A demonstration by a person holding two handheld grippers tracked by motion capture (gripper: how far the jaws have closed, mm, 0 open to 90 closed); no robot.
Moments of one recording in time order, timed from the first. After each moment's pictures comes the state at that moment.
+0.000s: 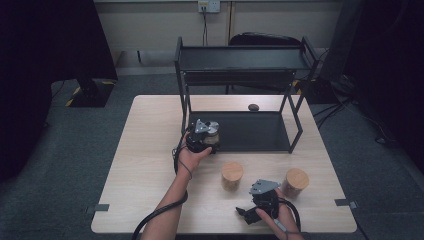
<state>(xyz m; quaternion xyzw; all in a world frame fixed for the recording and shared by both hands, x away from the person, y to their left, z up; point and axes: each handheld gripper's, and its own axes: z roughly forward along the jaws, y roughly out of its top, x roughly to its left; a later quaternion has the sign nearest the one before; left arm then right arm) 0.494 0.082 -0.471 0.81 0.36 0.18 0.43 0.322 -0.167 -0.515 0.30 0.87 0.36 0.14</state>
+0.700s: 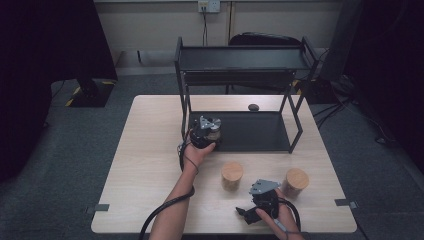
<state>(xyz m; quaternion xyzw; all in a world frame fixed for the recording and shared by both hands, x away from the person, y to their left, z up) 0.513 0.069 -0.477 0.81 0.38 0.20 0.41 0.322 -0.167 -0.515 0.30 0.87 0.36 0.14</state>
